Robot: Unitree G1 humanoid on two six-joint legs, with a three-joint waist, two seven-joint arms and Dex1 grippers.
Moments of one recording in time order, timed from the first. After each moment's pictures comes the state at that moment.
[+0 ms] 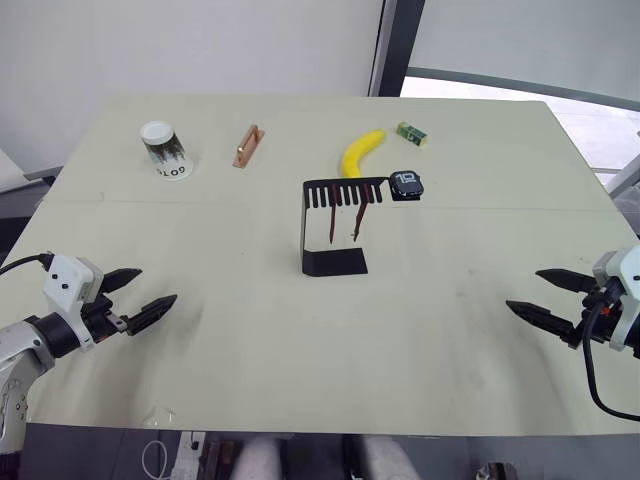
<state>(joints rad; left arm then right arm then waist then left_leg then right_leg) 0.08 0.79 0.51 -0.15 -0.47 0.43 -0.81 0.07 -0.94 -0.50 -0.11 0.50 0.46 1.02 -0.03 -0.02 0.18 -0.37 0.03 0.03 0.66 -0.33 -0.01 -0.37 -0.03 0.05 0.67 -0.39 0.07</state>
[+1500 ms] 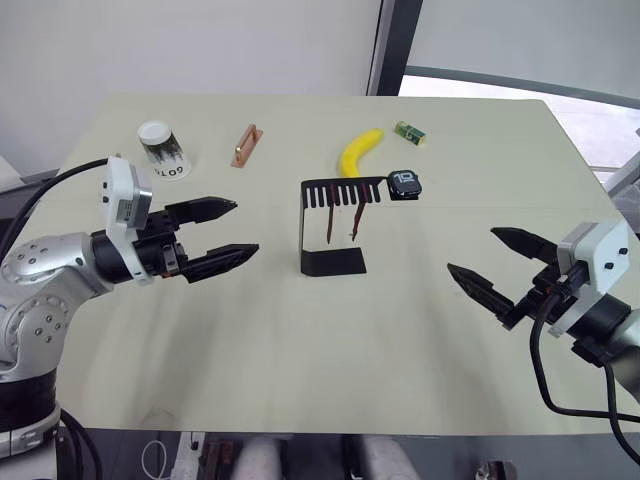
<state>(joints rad) -0.46 0.83 0.29 -0.31 -0.81 0.72 -0.90 -0.03 -0.73 -0.51 -0.82 0.78 0.76 0.50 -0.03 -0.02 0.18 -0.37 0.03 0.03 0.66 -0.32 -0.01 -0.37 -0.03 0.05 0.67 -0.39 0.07</state>
